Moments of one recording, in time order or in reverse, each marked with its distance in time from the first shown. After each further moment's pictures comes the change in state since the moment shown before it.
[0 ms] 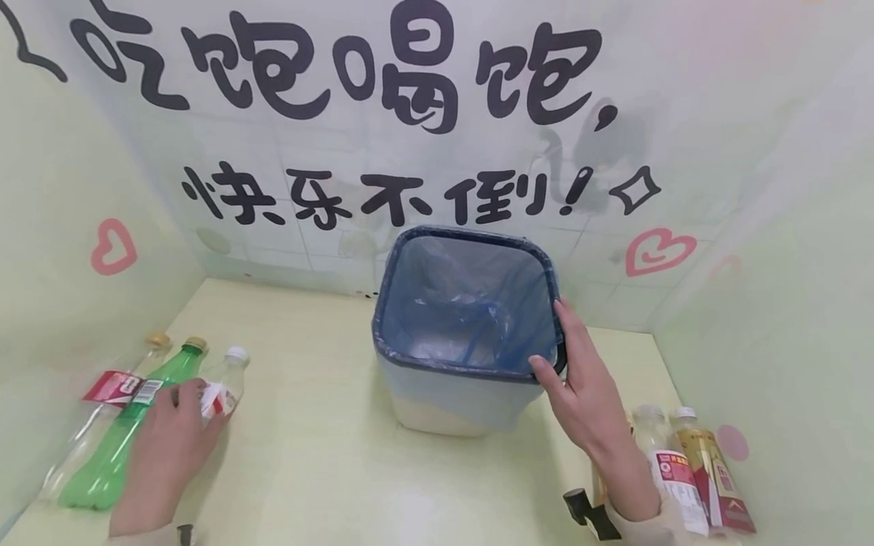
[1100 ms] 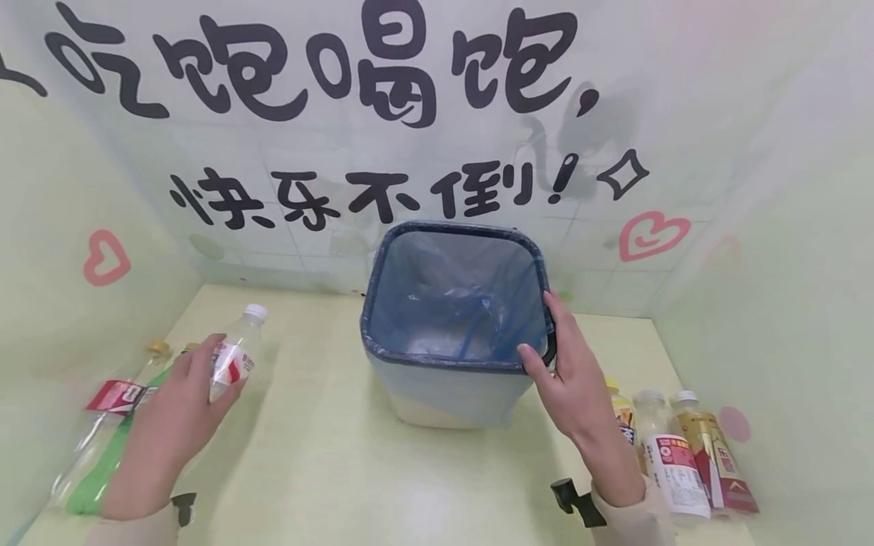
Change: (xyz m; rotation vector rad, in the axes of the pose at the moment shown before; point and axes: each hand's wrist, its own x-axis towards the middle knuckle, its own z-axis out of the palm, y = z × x) left_hand 0.023 0.062 -0.052 -0.004 0.045 0.179; right_hand 0.000 0.002 0.004 0.082 0.023 0.034
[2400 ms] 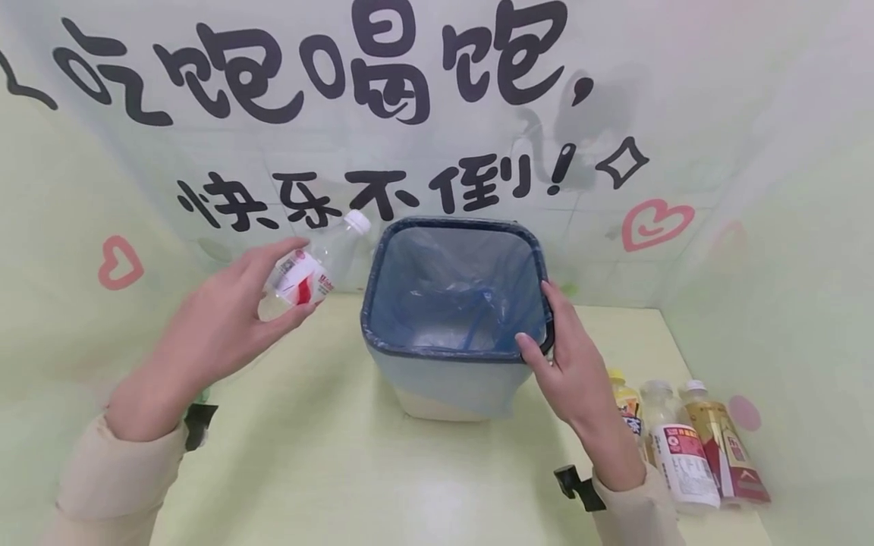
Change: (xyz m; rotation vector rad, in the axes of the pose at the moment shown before) left_hand 0.068 0.134 -0.097 -0.018 0.083 0.390; right_hand 0.005 0.005 -0.001 -0.049 0.010 -0.044
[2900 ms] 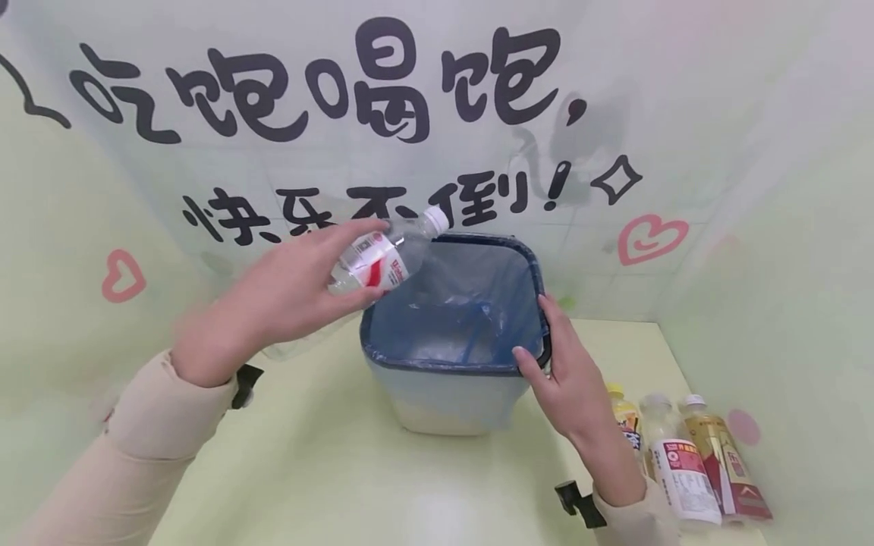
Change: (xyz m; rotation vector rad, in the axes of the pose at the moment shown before) left_hand 0.065 0.051 -0.014 -0.065 -0.237 0.029; right_hand 0.000 -0.004 -0.004 -0.007 -0.033 0.019
